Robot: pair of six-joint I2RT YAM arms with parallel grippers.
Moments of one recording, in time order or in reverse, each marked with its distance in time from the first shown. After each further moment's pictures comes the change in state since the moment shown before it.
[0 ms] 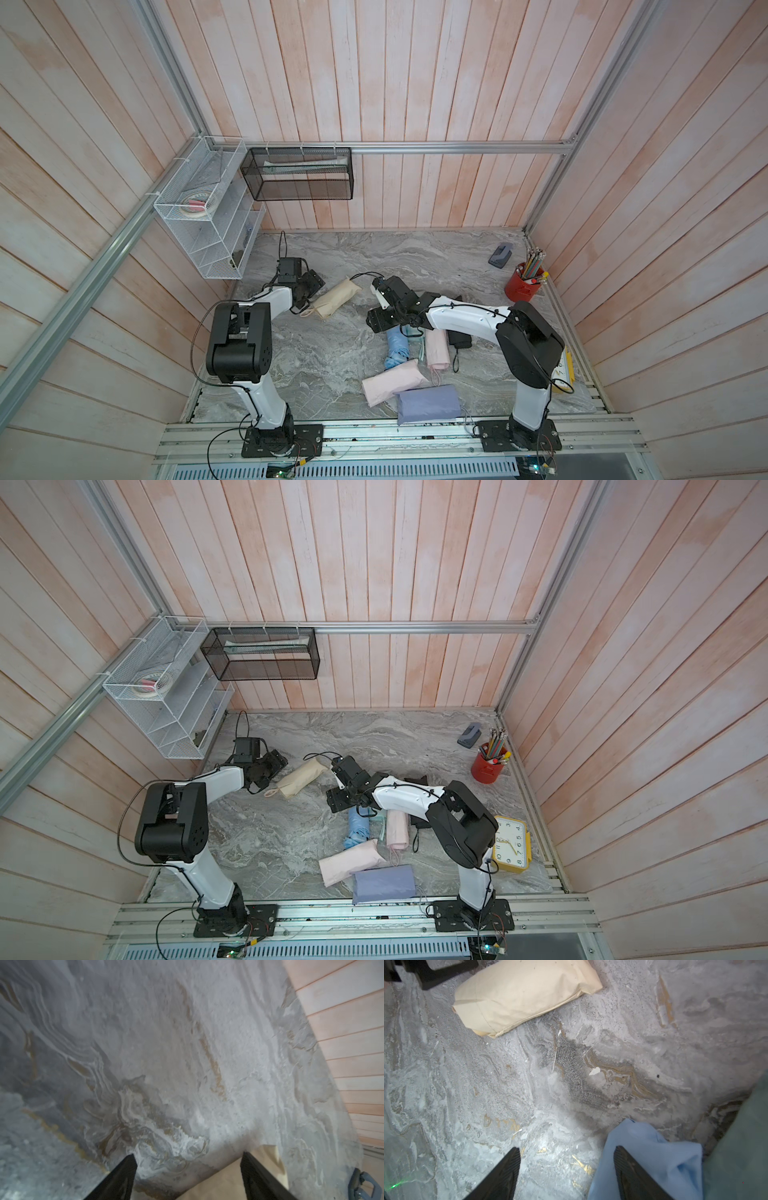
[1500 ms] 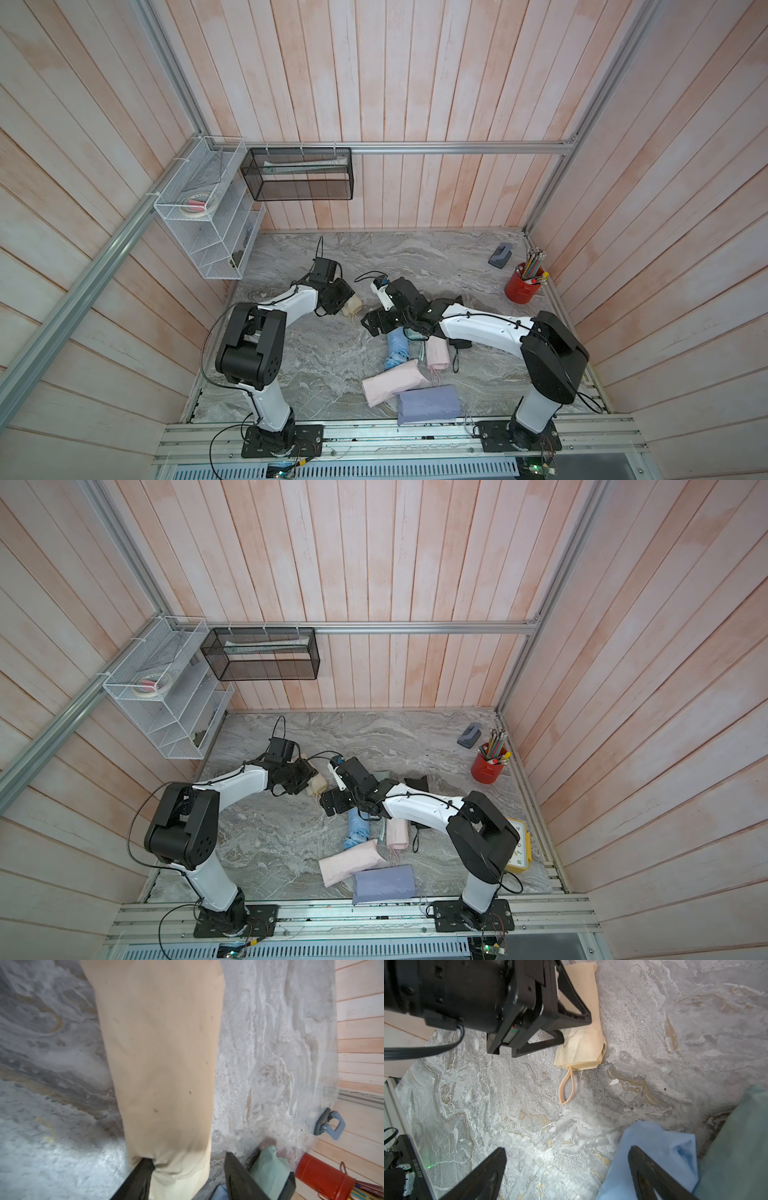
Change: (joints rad) left arm -0.243 -0.016 0.061 -0.163 0.093 -0.231; right arm 0.029 -0.128 -0.097 0.108 -0.023 -0.021
